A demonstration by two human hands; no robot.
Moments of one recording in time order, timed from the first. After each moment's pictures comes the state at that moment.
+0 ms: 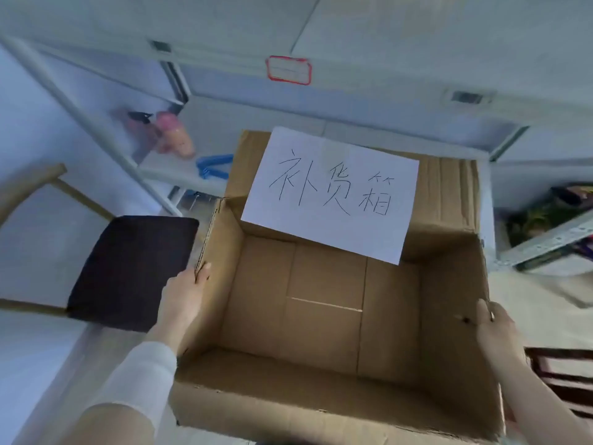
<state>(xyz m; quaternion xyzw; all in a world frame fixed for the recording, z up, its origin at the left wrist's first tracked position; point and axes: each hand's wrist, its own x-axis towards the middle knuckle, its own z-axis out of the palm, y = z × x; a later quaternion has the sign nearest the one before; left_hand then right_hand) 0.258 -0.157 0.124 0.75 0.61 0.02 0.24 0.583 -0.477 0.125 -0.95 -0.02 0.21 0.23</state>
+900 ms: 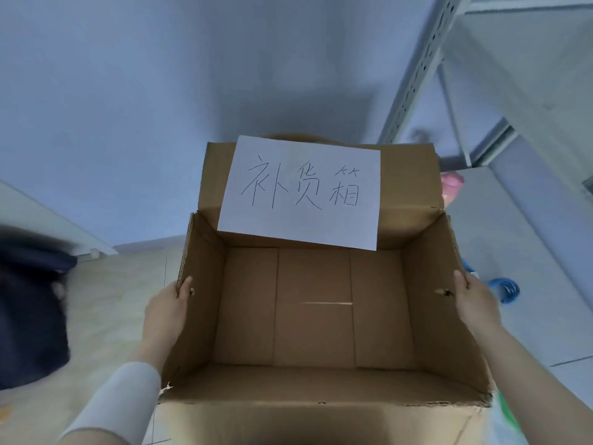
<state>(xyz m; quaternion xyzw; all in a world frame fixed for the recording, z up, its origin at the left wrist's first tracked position) 0.029 -0.110 0.108 0.25 0.93 0.19 0.22 0.424 0.092 0.136 -0.76 -0.56 0.31 0.11</state>
